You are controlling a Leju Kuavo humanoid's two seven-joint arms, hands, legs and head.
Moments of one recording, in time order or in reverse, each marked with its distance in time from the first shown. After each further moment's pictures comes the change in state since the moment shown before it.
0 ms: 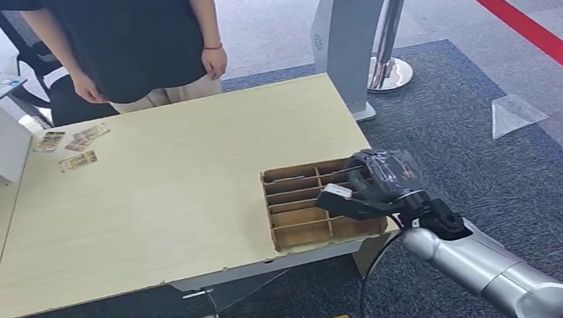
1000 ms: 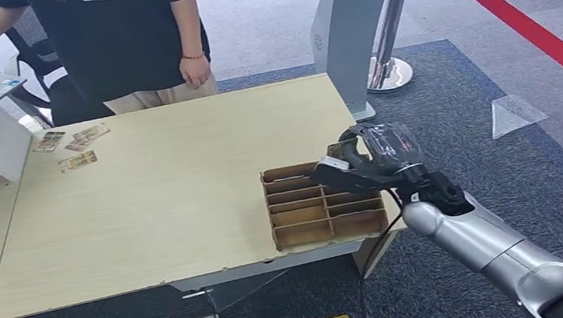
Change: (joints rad) left arm -0.001 0.004 -0.027 0.001 -0.014 -0.014 -0.005; right arm -0.200 -0.129 -0.015 -0.319 -0.080 0.188 0.047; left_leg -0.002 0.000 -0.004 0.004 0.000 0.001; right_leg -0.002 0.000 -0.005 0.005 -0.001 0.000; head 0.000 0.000
